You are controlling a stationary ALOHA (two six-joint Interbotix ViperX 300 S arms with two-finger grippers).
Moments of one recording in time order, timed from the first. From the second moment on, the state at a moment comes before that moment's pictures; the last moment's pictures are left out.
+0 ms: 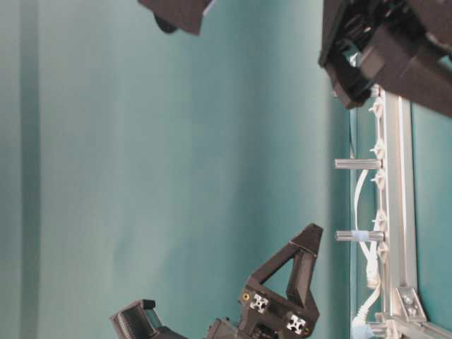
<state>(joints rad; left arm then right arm) 0.24 -0.12 0.89 -0.06 -0.36 0.02 0.26 0.18 0.77 0.01 -0.58 0.02</state>
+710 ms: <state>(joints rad) 0.23 -0.15 0.90 -0.06 -0.29 0.02 0.46 0.22 0.70 0.60 -0.59 -0.27</state>
